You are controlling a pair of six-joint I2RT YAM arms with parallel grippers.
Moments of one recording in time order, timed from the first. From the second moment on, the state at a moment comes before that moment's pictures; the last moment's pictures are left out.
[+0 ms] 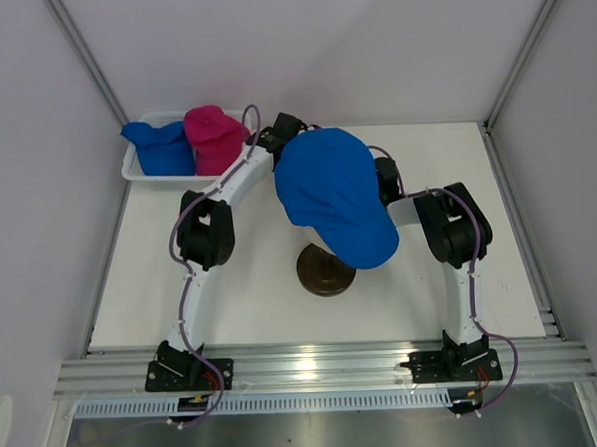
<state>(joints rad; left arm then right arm) -0.48 2.38 2.19 -0.81 0.03 -1.42 0.34 2.14 1.14 0.87 -0.84 -0.97</state>
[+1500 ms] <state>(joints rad) -0.45 2.14 1.94 -0.67 -0.02 -1.39 0.37 2.15 1.26 0.72 -0.58 -0.55</state>
